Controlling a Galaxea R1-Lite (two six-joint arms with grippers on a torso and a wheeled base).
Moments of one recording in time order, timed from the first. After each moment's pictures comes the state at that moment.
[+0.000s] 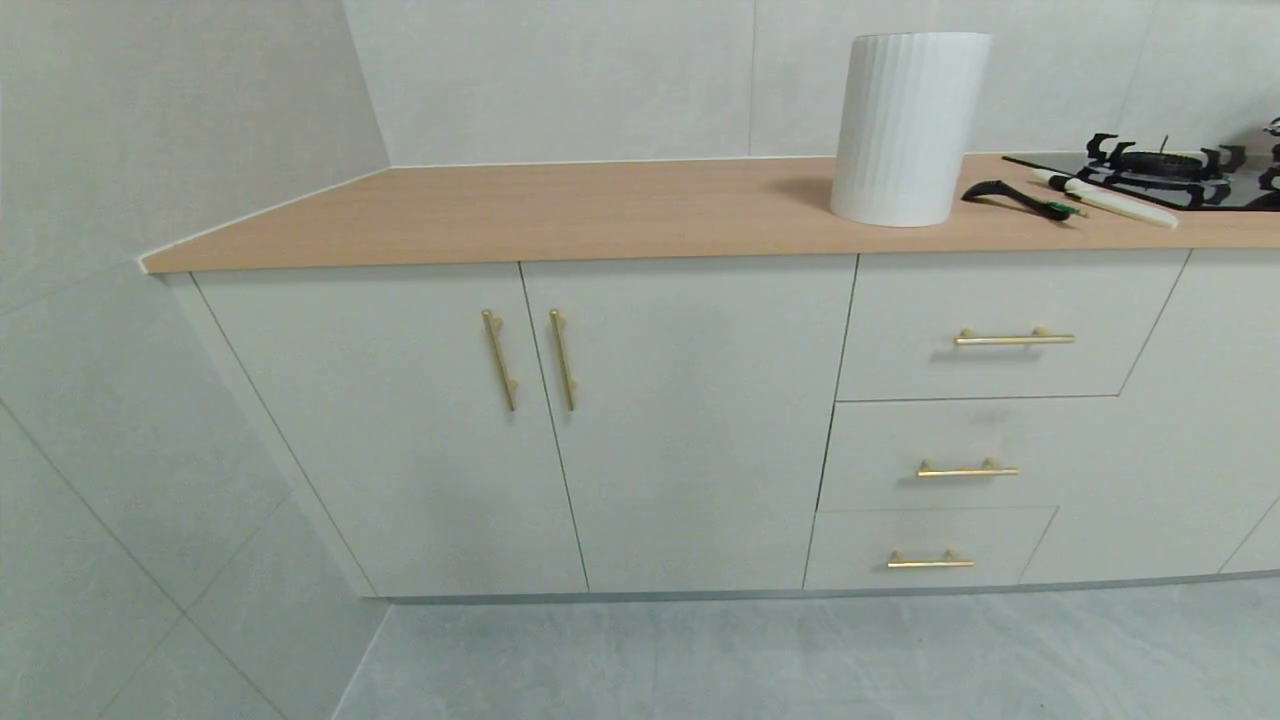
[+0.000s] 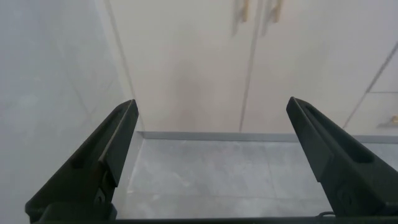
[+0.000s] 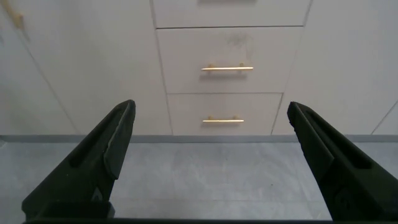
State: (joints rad) left arm 0.00 0.00 0.00 0.00 0.04 0.01; right arm 0.00 0.00 0.00 0.00 0.01 0.01
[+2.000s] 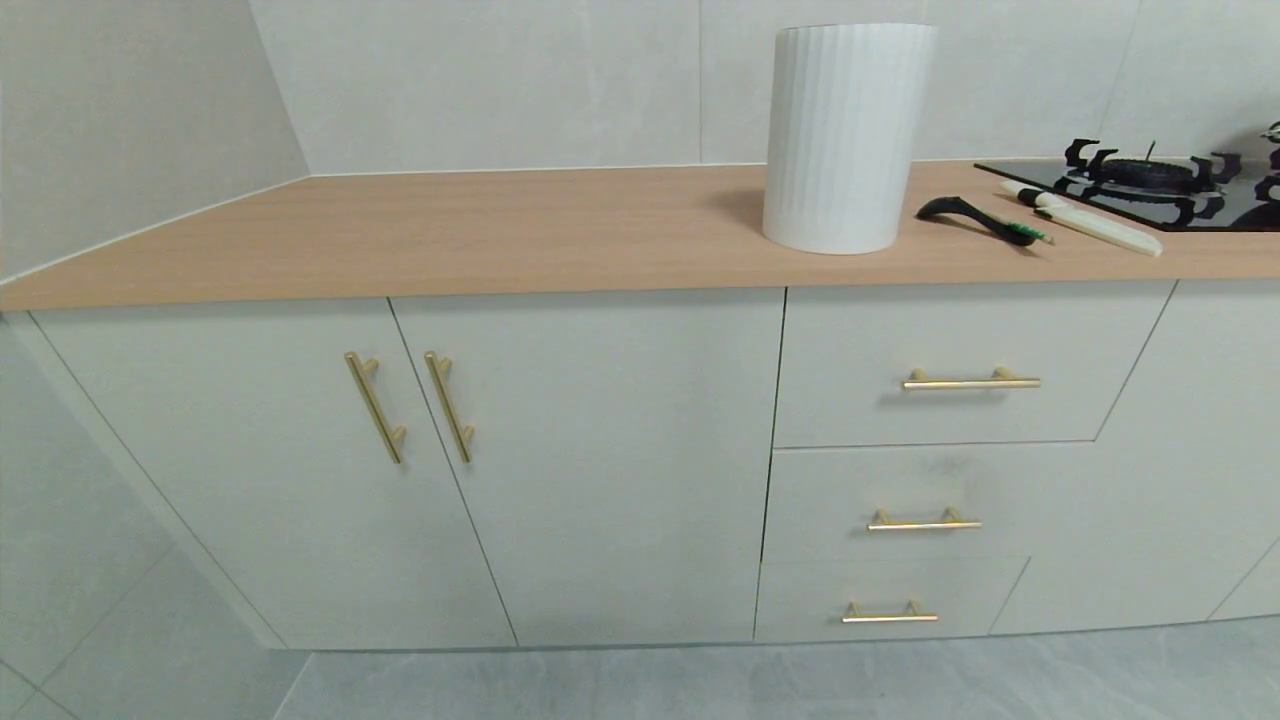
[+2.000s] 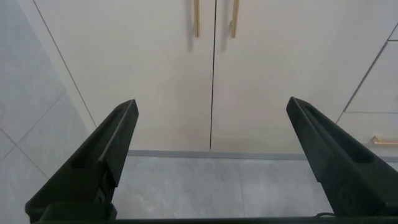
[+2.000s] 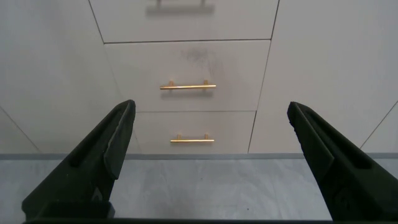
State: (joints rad) left arm 0.00 0.00 0.00 0.00 0.04 -0.01; right arm 0.00 0.00 0.00 0.00 0.01 0.01
